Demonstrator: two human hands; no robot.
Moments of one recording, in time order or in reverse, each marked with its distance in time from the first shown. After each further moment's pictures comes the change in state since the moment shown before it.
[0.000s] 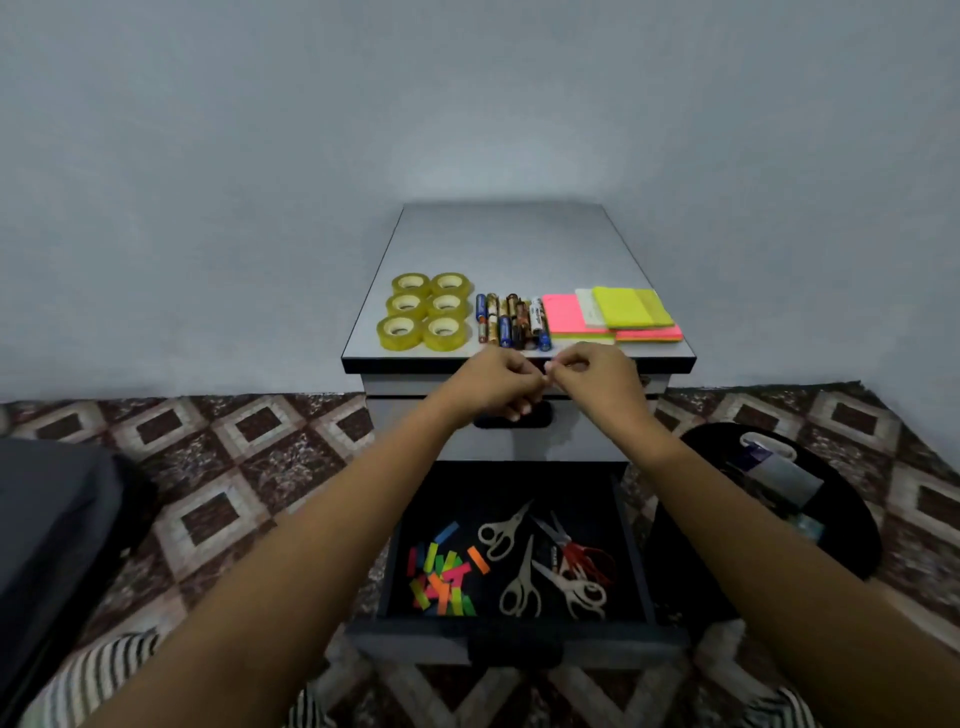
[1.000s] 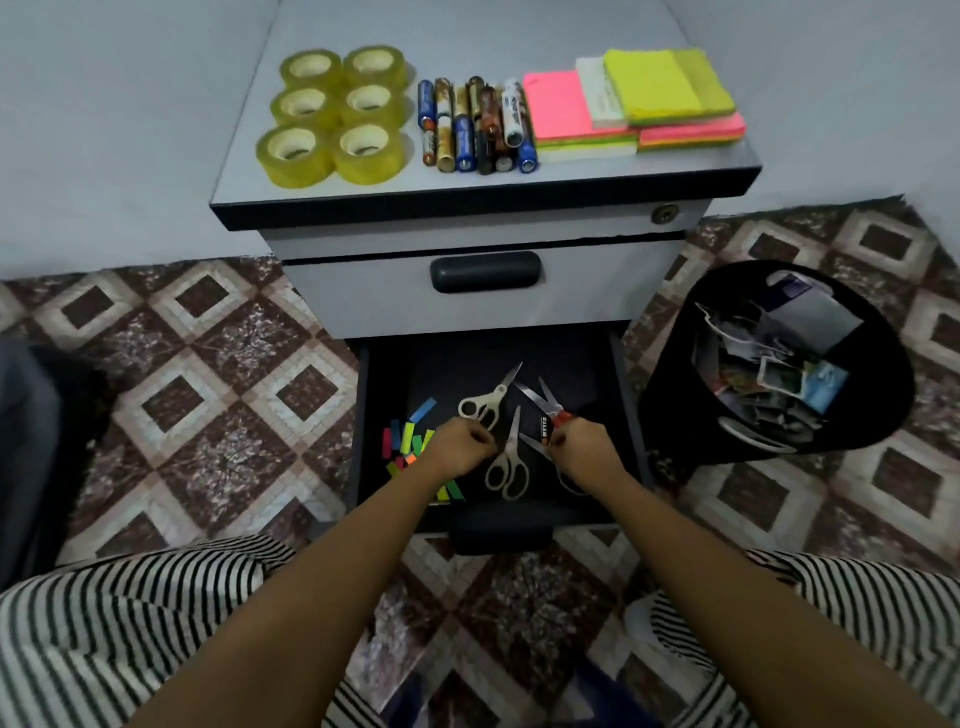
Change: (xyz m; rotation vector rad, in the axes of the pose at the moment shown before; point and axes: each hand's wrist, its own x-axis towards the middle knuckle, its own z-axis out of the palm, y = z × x) left_hand -0.012 -0.228 0.106 0.300 -0.150 -0.434; right_hand -0.088 0.222 0.137 -0.267 -0.514 0.327
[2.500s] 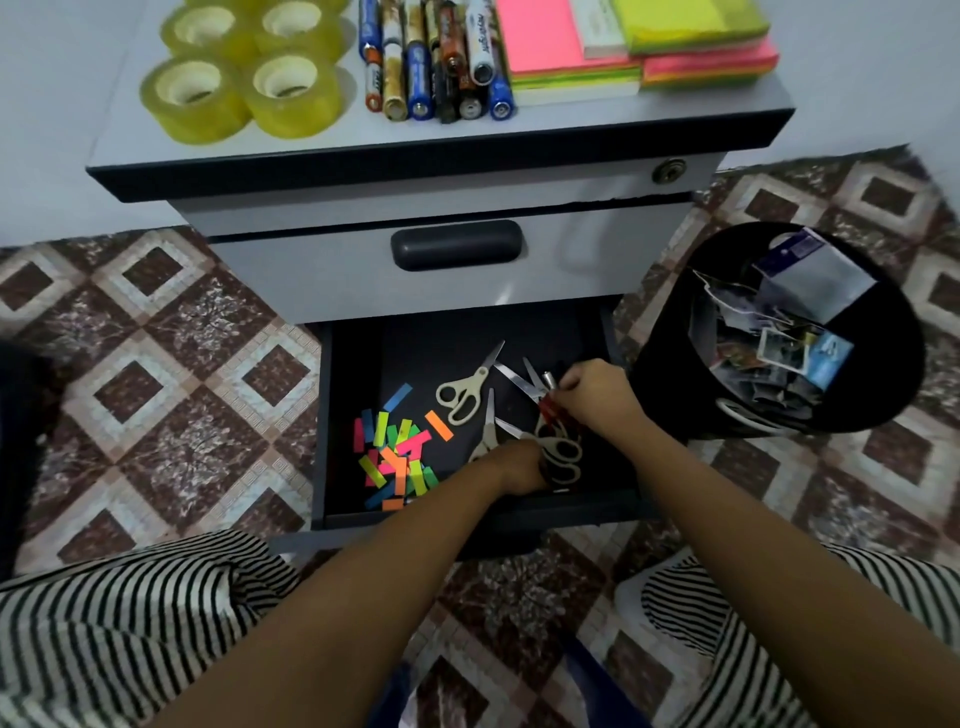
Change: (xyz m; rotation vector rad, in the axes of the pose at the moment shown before) left_hand 0.021 0.044 0.069 0.354 -0.439 0.156; right_hand 0.014 -0.014 -0.057 0.056 0.074 0.055
